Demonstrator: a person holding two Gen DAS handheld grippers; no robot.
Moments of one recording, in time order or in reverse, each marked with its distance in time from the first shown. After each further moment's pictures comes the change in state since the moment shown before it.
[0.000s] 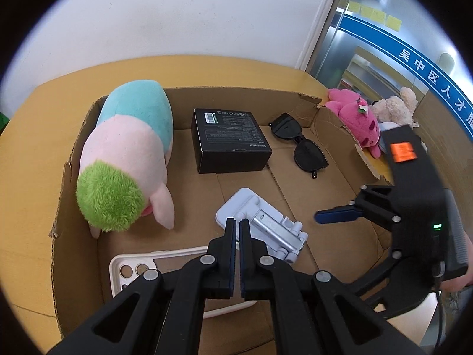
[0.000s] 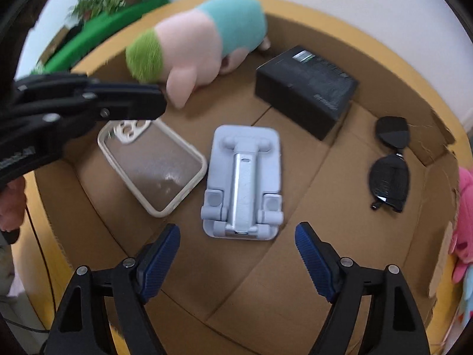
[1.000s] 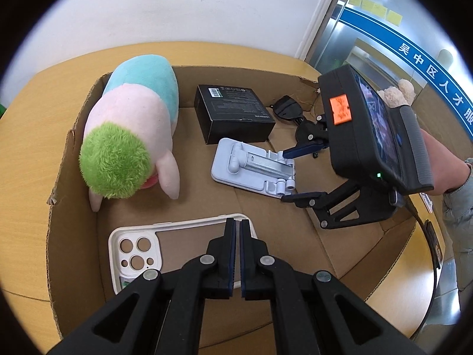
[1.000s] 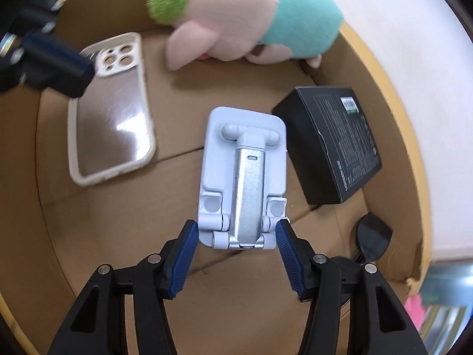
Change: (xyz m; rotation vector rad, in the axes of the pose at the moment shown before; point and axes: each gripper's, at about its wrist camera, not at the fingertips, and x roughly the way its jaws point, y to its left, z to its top) left arm -0.003 0.011 -0.023 -0.007 0.047 -0.025; right arm 0.016 -0.018 0.028 -0.575 0.062 -0.185
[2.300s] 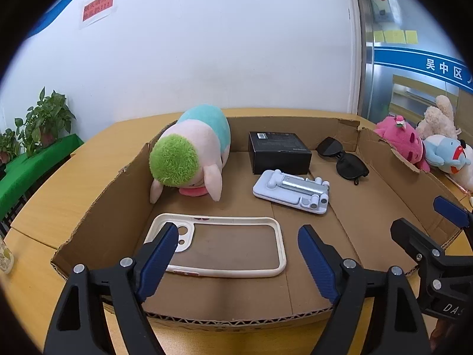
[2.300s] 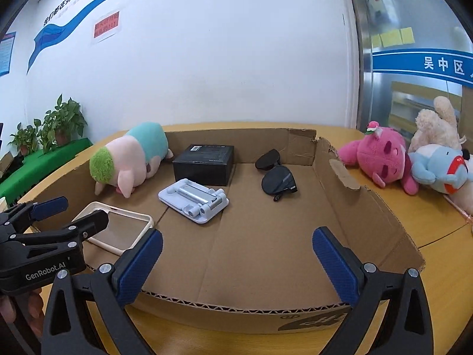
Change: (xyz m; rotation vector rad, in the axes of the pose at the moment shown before) left arm -0.014 -0.048 -0.077 -0.013 -0.427 0.424; right arm -0.094 0.106 -0.132 1.070 -0.639 -0.377
